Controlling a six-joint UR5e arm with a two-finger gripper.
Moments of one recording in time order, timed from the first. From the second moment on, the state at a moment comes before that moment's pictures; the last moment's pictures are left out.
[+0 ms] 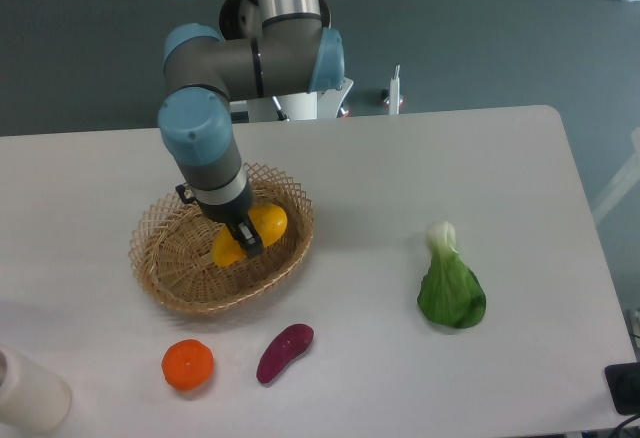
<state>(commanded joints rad) 2.06 -1.84 -1.86 -1.00 1.65 1.14</state>
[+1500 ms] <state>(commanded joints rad) 2.36 -1.85 -1.72 -1.00 1.63 1.15</state>
